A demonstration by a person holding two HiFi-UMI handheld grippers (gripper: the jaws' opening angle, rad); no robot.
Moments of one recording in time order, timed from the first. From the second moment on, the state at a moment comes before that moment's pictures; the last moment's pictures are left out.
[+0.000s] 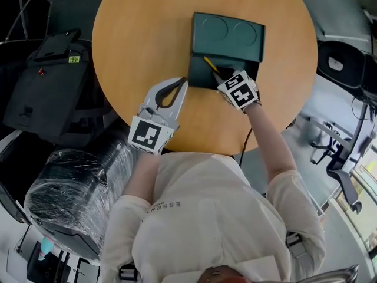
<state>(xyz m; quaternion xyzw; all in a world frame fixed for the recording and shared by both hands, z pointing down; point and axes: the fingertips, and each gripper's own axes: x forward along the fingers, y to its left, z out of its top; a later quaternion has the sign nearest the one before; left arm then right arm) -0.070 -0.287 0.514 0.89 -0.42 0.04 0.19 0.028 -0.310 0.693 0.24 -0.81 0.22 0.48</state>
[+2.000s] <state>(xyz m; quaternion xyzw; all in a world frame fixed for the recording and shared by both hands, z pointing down) -0.090 -0.028 0.363 0.89 -0.46 -0.03 0.03 0.091 -0.055 0.405 0.49 -0.86 0.05 0.10</state>
